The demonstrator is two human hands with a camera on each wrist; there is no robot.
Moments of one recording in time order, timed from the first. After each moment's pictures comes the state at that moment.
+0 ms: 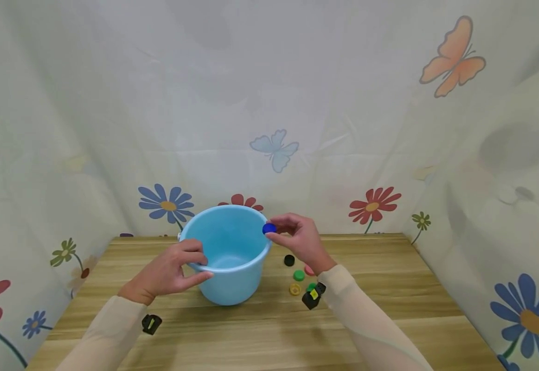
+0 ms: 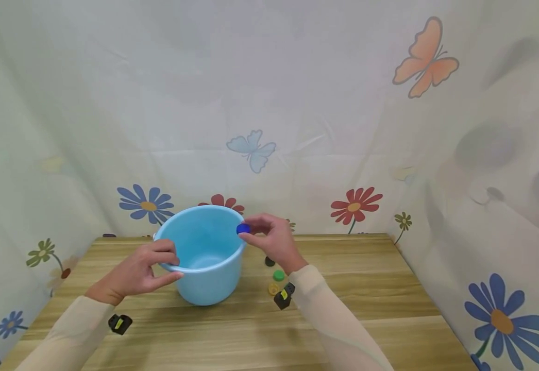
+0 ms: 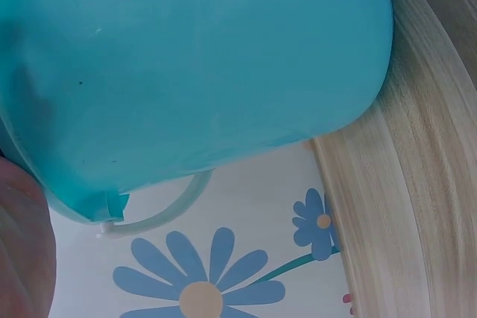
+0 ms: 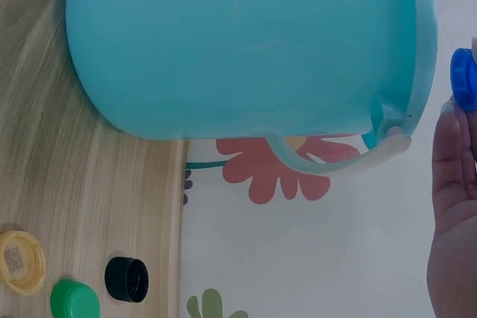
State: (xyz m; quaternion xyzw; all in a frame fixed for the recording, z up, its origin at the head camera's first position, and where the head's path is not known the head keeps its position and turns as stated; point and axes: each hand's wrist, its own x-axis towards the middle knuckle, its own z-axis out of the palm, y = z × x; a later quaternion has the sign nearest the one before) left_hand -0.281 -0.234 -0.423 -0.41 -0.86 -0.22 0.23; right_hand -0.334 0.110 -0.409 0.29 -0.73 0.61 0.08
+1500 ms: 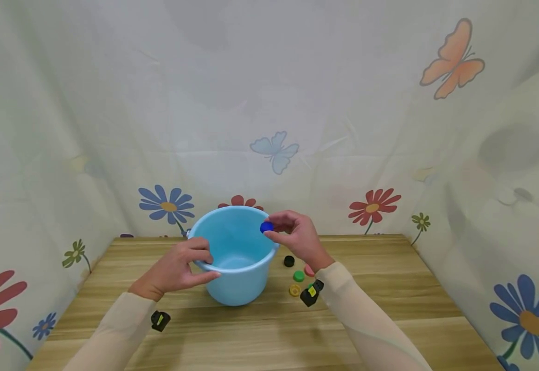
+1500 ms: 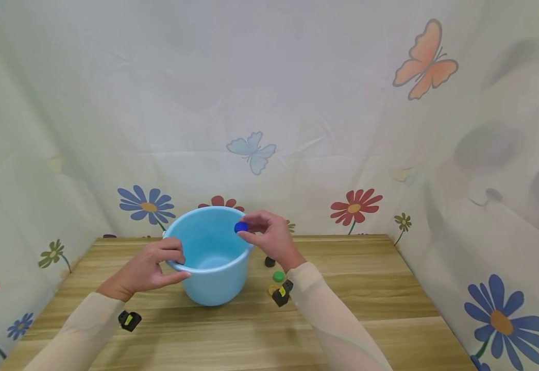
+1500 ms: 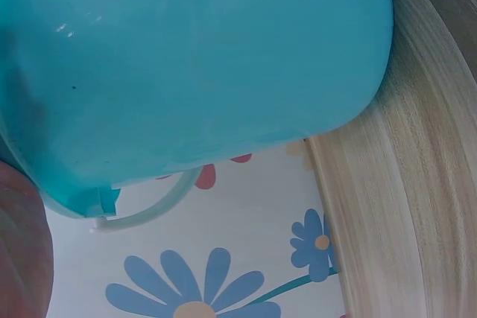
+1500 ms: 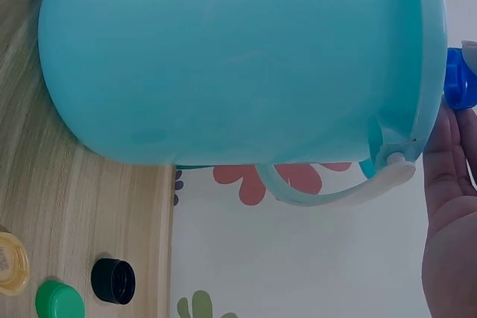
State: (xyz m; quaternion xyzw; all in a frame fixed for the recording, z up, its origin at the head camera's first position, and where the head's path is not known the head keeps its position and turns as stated) left_hand -0.290 -0.222 -0.426 -0.42 -0.85 -0.24 0.22; right_hand -0.340 0.104 -0.404 0.29 -0.74 0.61 0.07
